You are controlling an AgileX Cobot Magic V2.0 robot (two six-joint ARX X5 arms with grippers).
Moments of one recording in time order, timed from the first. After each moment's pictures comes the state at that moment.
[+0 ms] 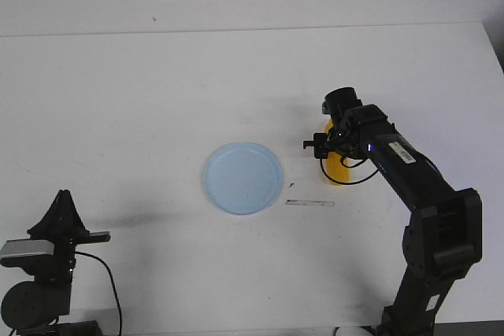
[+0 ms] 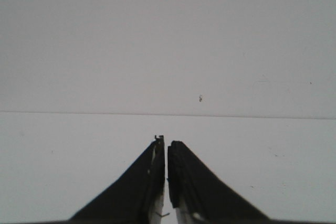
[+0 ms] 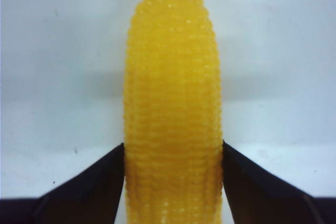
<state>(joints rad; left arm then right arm) 0.07 0.16 0.29 0.16 0.00 -0.01 0.20 1.86 1.48 -0.90 0.05 0.30</state>
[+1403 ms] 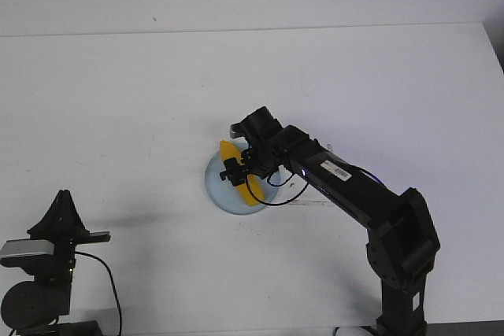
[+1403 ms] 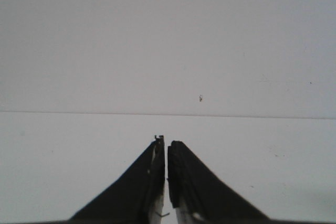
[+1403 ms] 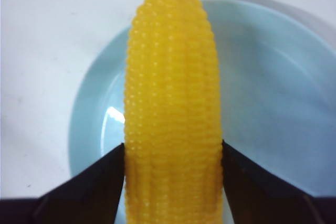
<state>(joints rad) 0.07 0.16 0.29 0.16 0.00 -0.01 0.59 1.94 1.55 -0.74 -0.30 0.30</state>
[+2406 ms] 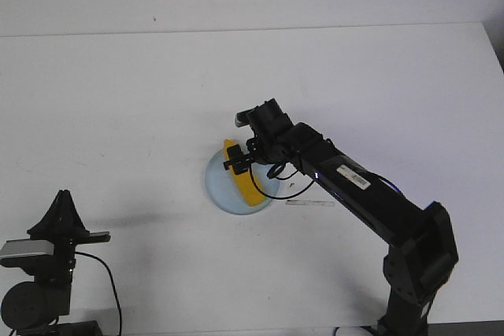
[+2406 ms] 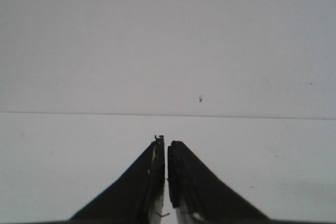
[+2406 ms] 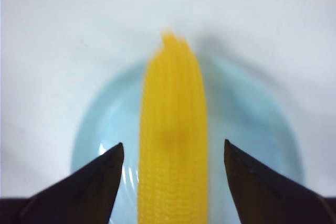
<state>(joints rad) 0.07 0.16 0.29 0.16 0.00 -0.01 0.59 1.84 1.55 -0.69 -0.19 0.28</state>
